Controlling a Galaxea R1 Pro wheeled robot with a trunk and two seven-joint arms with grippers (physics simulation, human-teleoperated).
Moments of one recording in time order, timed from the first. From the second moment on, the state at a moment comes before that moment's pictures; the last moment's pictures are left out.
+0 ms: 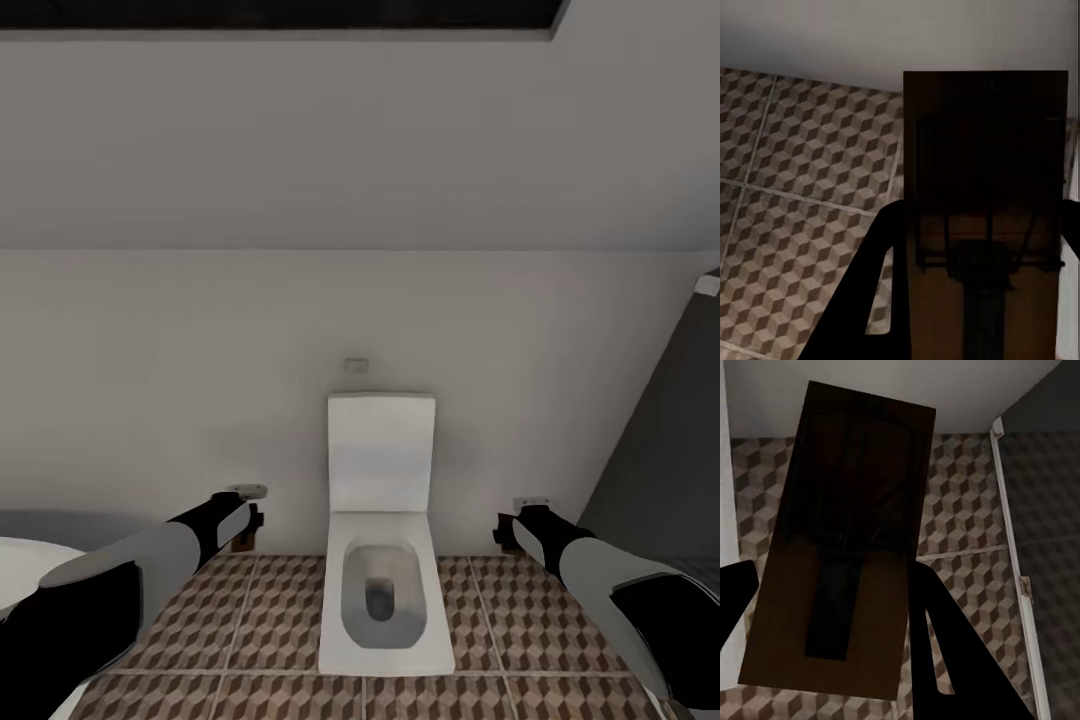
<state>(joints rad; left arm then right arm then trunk) -1.05 0.01 -1.42 -0.06 1.54 0.34 0.34 -0.99 -0.13 0.32 -0.05 -0.28 0.38 -0.17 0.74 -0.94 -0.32</state>
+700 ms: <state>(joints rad) -1.04 -0.01 -1.42 -0.09 1.54 0.34 0.34 -0.99 -0.12 0.32 -0.05 -0.27 0.38 -0.08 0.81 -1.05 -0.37</state>
